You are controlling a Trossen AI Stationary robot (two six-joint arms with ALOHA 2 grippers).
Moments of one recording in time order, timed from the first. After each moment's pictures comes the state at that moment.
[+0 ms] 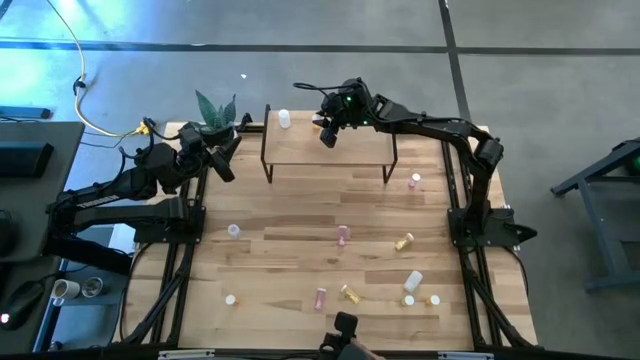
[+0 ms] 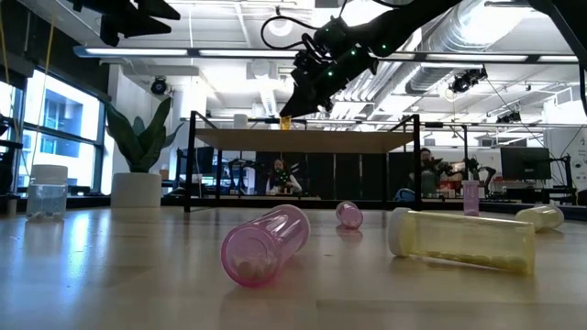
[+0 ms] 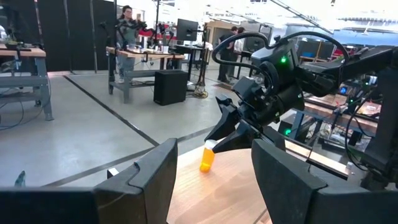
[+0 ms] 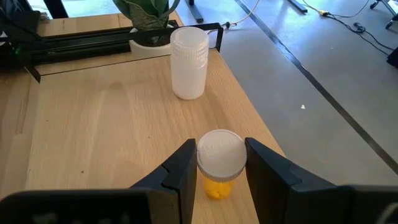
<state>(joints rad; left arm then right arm) 0.38 0.49 0.60 -0.10 -0.48 -0.13 -0.55 1.90 1.56 -0.19 -0.16 -0.19</state>
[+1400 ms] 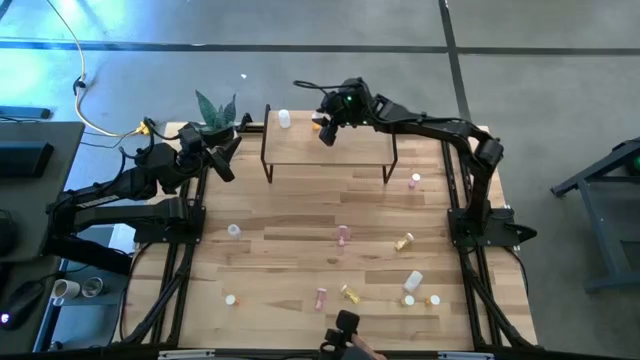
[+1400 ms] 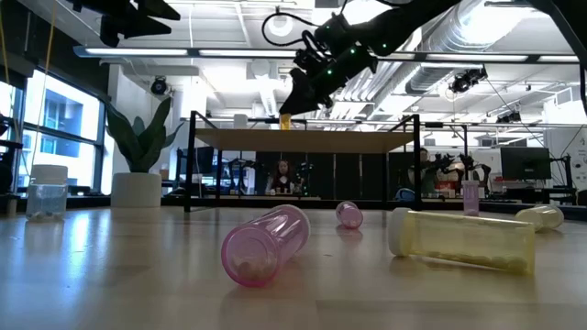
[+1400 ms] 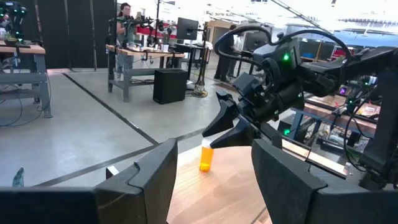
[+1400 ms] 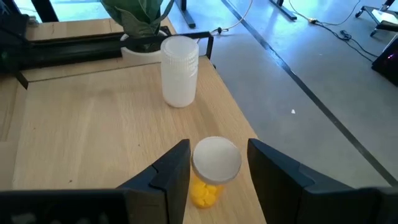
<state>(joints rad) 0.38 0.49 0.60 -0.11 -0.48 -0.15 -0.56 1.89 1.56 -0.15 -0.13 -0.20</state>
